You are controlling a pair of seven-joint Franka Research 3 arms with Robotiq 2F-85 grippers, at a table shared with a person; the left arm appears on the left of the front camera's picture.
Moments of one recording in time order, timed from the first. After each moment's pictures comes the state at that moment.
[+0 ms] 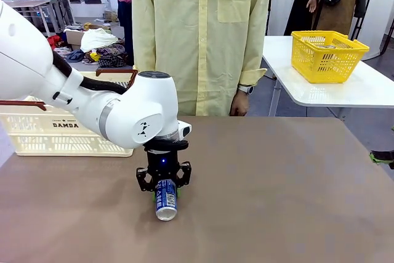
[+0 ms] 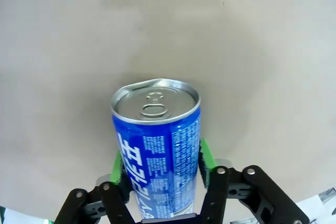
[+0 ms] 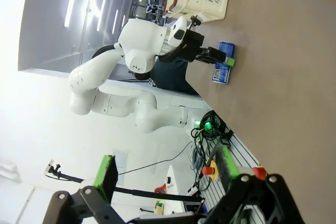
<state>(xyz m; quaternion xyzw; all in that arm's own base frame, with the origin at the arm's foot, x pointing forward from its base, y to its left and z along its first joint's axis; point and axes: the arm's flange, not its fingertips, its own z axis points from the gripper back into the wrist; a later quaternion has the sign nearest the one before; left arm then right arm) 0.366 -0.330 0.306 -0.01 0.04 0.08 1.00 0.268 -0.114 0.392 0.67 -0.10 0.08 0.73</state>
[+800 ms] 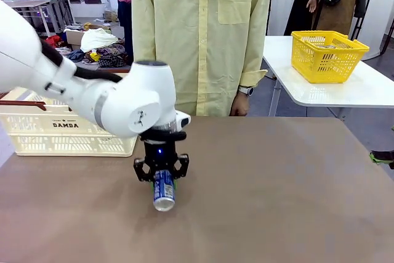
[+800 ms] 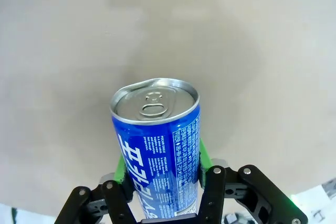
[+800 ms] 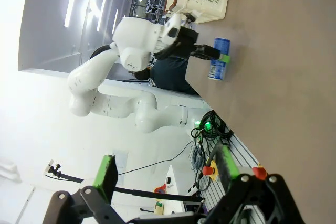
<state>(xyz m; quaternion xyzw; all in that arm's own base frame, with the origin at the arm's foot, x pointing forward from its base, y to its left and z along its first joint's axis) 0.368 -0.324 0.340 -0.01 0.02 0.05 1.00 0.268 -0.114 0.392 0.67 -0.10 0.08 0.73</state>
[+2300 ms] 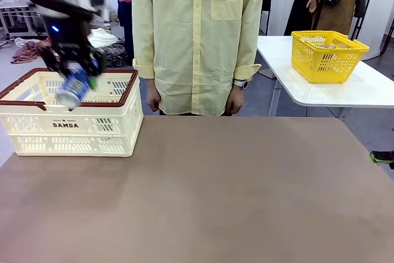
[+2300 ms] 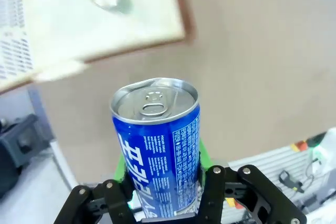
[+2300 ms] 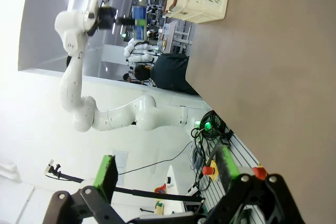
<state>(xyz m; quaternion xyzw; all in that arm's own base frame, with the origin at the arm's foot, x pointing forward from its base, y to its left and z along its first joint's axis) 0.423 -0.130 0.605 0.03 -0.07 -0.06 1.00 0.268 -0.114 0.392 0.67 -0.10 0.08 0.73</state>
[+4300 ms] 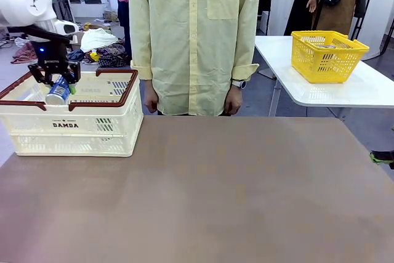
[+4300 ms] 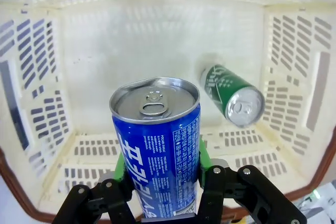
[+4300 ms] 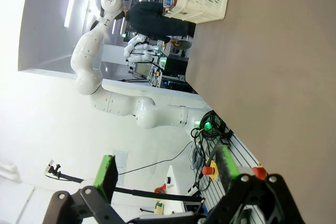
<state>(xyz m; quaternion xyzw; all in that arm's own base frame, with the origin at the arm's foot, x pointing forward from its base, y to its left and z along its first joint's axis) 0.597 0.009 0.493 0.00 -0.02 0.02 1.00 0.268 -0.114 0.392 0.67 -0.10 0.08 0.73</state>
